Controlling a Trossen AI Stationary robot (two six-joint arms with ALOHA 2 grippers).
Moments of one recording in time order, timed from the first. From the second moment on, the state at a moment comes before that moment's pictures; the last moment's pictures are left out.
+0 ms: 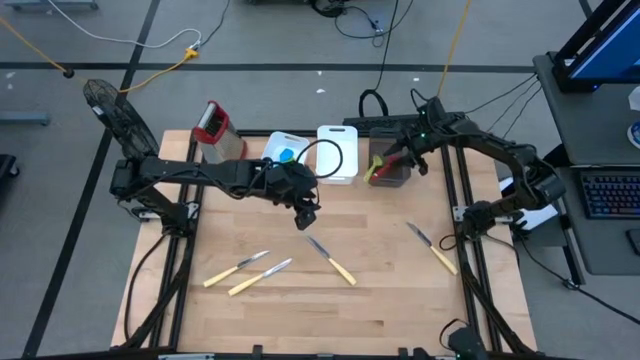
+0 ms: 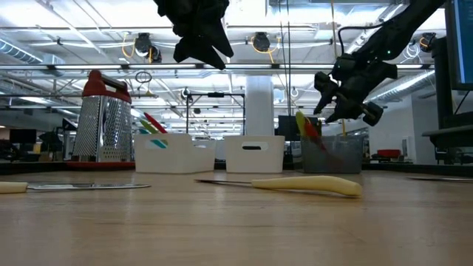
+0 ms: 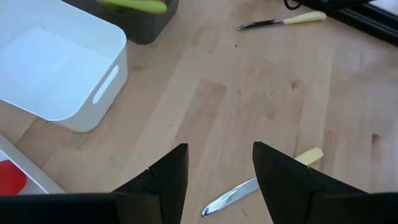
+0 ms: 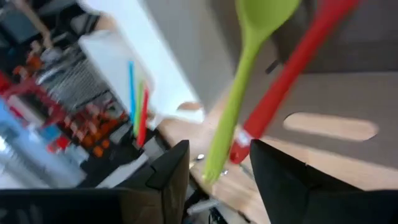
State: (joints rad) left arm 0.05 1.55 1.32 -0.56 -0.04 -0.36; right arm -1.04 1.40 0.87 -0.49 -0.86 1.22
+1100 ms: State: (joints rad) left arm -0.02 1.55 1.32 -0.58 0.03 -0.38; right arm -0.18 0.93 0.85 -0.56 -0.44 0.80
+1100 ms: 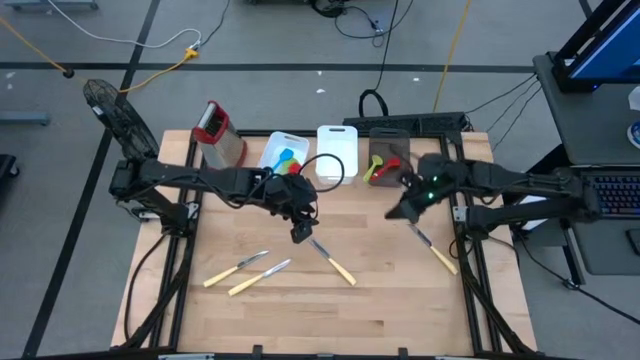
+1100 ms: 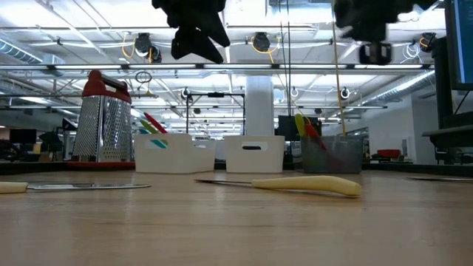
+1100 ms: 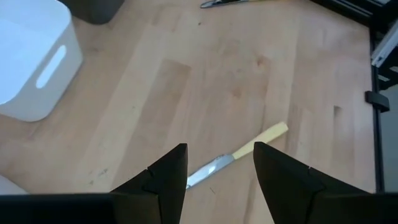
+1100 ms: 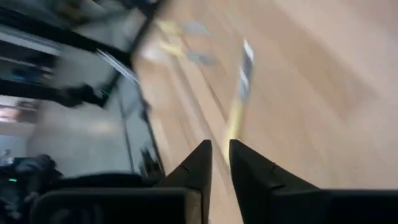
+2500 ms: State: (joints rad) left arm -0.01 1.55 1.32 -0.57 -0.06 -0.35; right arm 0.18 0.94 0.49 -0.98 -0.28 1.68
